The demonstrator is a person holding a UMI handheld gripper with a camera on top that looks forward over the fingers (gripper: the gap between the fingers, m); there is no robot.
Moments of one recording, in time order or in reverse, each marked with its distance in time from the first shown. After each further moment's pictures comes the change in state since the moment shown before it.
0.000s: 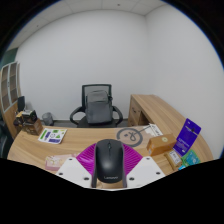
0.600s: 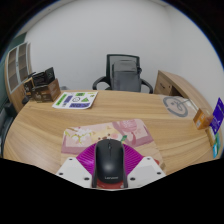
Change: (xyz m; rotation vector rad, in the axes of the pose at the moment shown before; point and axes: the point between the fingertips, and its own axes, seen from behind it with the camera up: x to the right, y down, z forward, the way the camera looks) arm -0.189 0.162 0.077 -0.226 -0.145 -0.076
